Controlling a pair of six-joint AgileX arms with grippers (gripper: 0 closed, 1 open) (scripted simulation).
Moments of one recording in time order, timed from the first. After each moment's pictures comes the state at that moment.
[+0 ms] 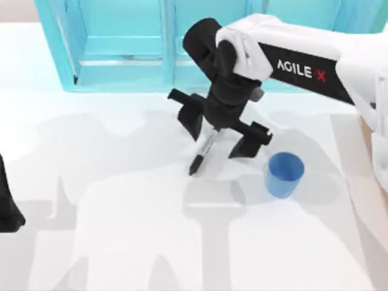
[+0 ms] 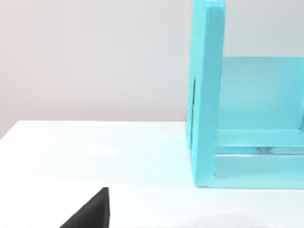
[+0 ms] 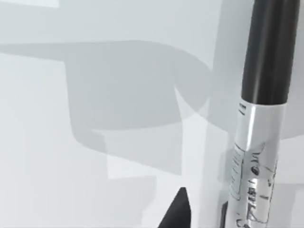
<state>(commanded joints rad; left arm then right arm) 0.00 0.00 0.00 0.00 0.00 0.00 0.60 2.54 2.02 -0.88 -0.10 1.08</state>
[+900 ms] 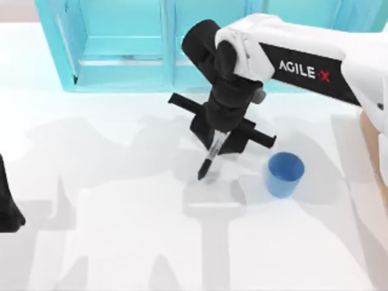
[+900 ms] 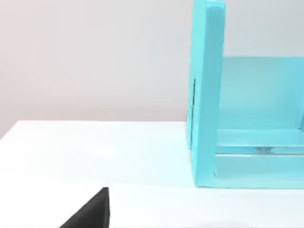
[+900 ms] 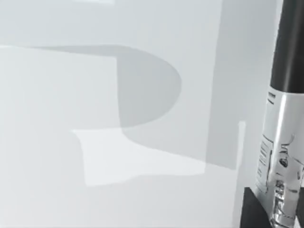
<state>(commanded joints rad) 0.00 0.00 0.00 0.00 0.00 0.00 0.61 2.41 1.97 -0.97 -0.06 1.06</state>
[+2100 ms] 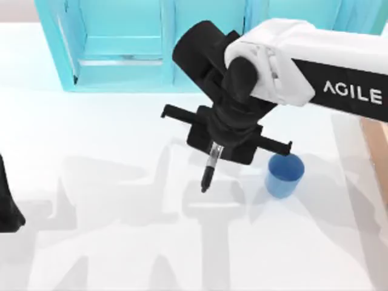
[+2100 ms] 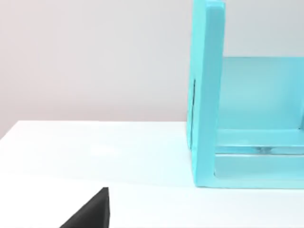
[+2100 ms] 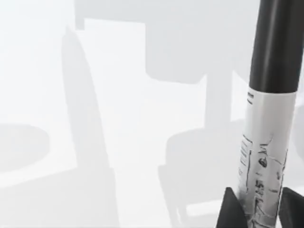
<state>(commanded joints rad) 0.00 0.00 0.00 0.00 0.00 0.00 0.75 2.03 1.61 -0.86 0.09 1.04</state>
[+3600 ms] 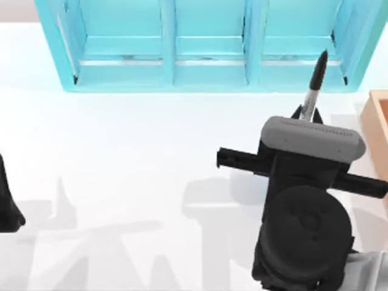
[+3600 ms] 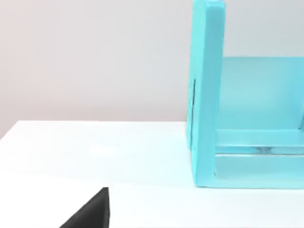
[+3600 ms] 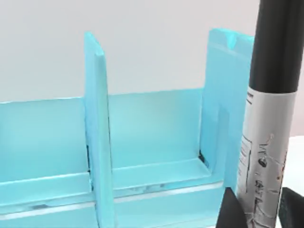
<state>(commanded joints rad) 0.00 0.00 0.00 0.00 0.00 0.00 1.13 1.58 0.59 1.04 1.41 -0.05</state>
